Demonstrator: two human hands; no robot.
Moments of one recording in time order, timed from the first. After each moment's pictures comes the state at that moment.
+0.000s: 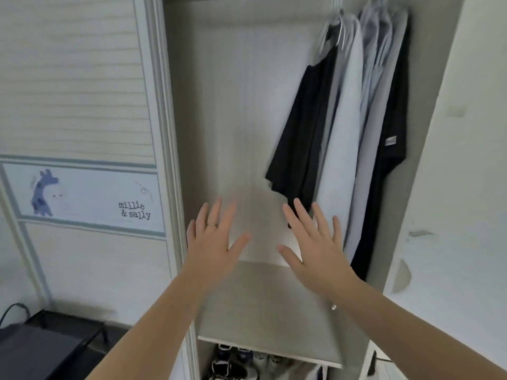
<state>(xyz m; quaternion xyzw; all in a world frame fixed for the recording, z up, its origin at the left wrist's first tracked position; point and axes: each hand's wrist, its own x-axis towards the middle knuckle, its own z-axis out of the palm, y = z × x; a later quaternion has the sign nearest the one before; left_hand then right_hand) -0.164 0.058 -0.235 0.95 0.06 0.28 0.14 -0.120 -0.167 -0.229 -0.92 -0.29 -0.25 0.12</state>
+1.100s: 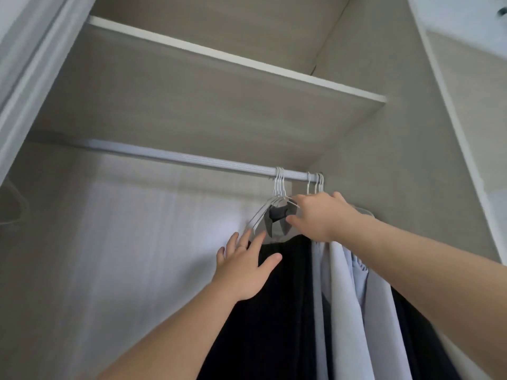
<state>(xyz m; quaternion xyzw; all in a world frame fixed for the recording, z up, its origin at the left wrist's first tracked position) 0.248 0.024 0.092 0.89 -0.21 0.36 0.19 0.149 -0.135 0.191 -0.90 -0.02 -0.41 -0.12</state>
